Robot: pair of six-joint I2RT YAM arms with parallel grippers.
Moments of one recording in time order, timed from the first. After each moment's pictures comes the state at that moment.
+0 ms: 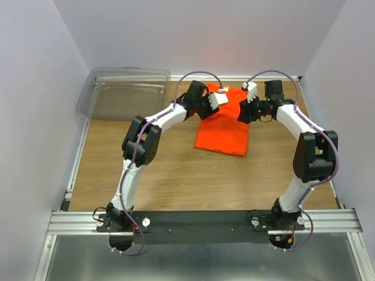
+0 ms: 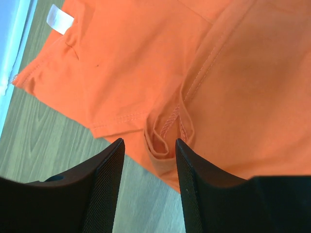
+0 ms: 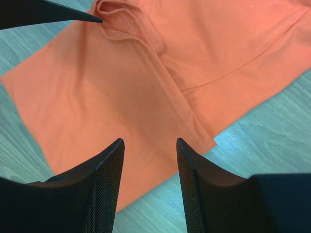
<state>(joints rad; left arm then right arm) -0.56 2.28 1.82 -0.17 0.37 0.63 0.08 1.78 1.33 -0.42 -0.55 -0.45</state>
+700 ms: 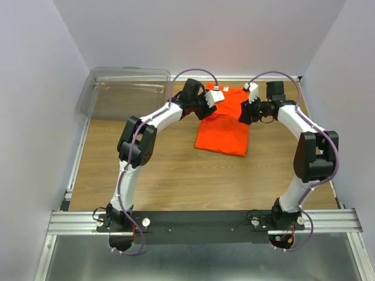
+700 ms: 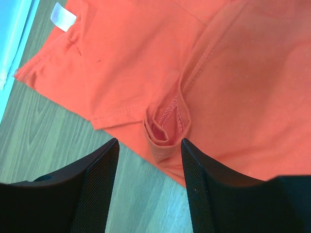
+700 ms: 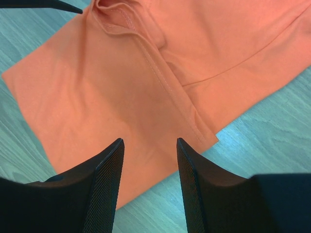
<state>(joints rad) -0.54 2.23 1.78 -0.17 0.41 0.60 0.06 1.78 1.31 -0.42 -0.57 -0.45</state>
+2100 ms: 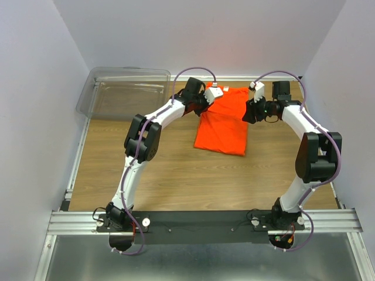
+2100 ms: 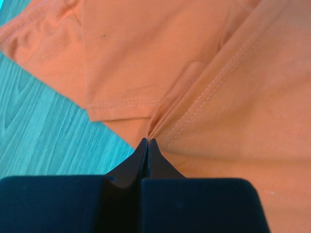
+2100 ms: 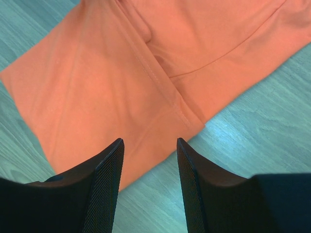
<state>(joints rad) -0.52 2.37 1.96 -0.29 0.37 0.50 0.01 1.77 1.31 -0.42 -0.60 -0.45</state>
